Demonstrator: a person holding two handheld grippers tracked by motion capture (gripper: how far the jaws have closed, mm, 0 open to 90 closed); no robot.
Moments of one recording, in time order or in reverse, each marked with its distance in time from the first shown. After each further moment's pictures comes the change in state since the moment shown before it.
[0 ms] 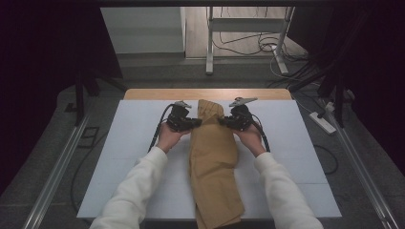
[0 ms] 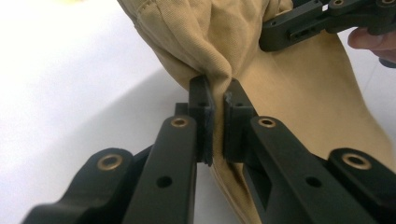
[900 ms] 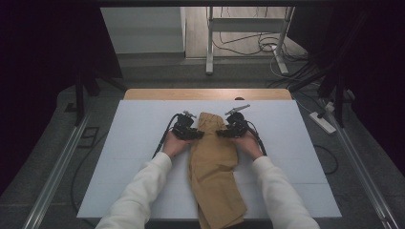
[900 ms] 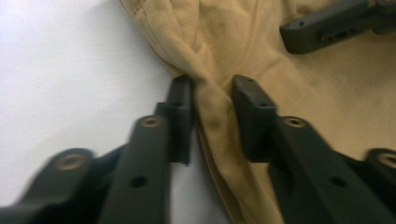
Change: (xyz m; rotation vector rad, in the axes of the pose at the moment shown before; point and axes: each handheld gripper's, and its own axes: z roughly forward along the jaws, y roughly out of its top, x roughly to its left) left arm 0.006 -0.030 0.049 0.152 0.037 -0.084; right arm -0.008 -0.034 0.036 0.171 0.005 0.085
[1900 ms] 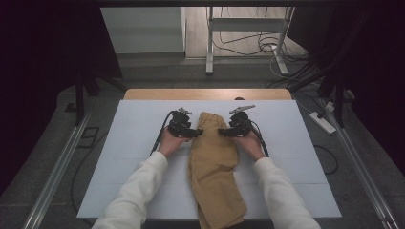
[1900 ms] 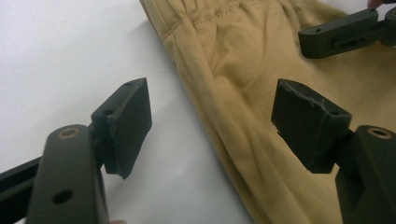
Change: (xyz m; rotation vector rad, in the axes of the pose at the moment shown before) left arm 0.003 0.001 -0.018 -0.045 0.067 0.012; right arm -0.006 -0.004 -0.007 -0.059 -0.079 0.022
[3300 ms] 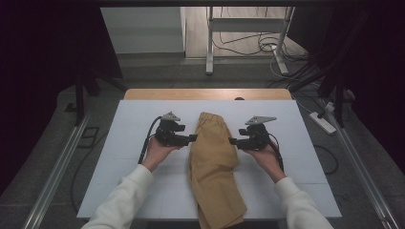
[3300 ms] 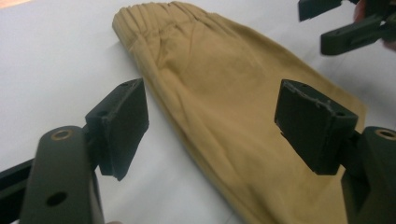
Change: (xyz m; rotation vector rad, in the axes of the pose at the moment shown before) left arm -0.023 -0.023 -0.066 -0.145 -0.082 0.052; right arm 0.024 -0.031 -0.081 -0.112 0.037 -0.043
